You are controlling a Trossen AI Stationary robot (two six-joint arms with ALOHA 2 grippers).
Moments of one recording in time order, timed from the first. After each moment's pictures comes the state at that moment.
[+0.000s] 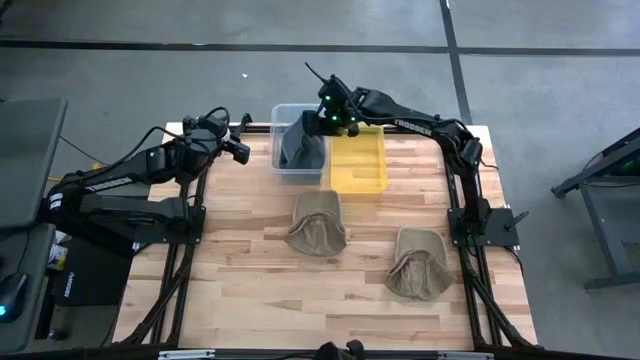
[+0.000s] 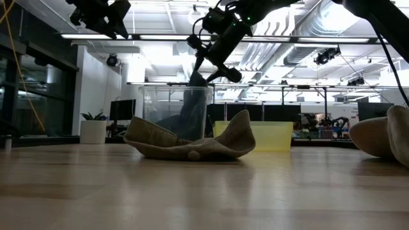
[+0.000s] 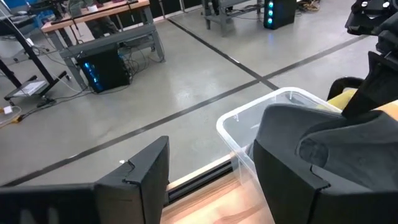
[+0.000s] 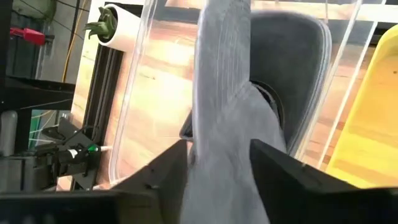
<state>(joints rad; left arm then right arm) 0.26 0.81 0.92 -0.53 -0.87 -0.22 -0.51 2.05 1.95 -0.73 -0.18 0.91</state>
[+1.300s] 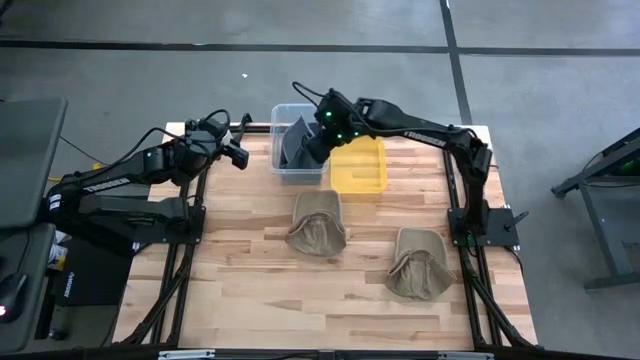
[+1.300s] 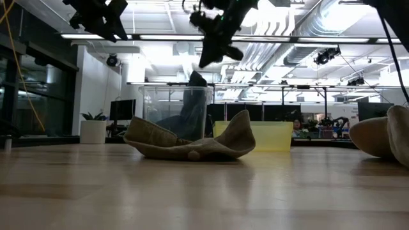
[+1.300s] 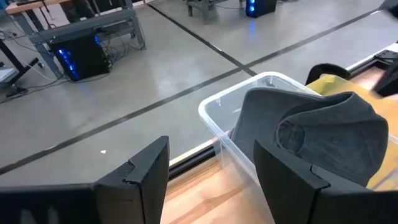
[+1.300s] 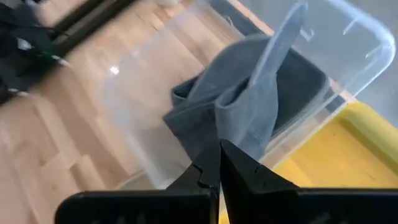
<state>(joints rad) 0.26 0.79 0.92 -0.60 -0.77 -0.27 -0.37 1.96 1.95 -0.86 0.02 0.37</state>
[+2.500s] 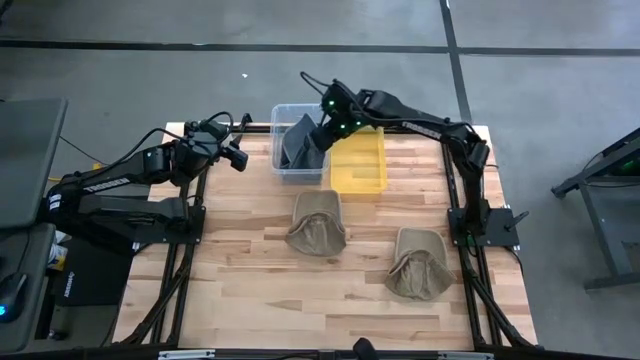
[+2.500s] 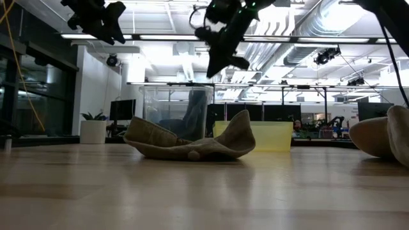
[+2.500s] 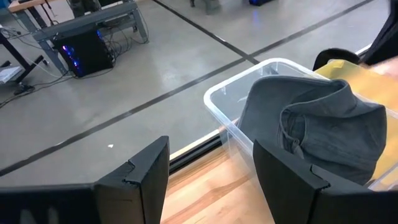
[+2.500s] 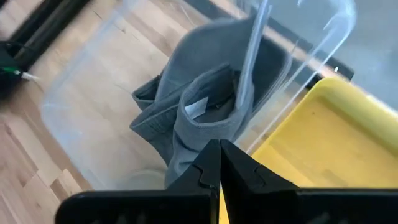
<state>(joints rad) 0.26 0.79 0.92 -0.66 -0.78 -0.27 -0.47 1.97 1.95 -0.90 -0.03 0.43</state>
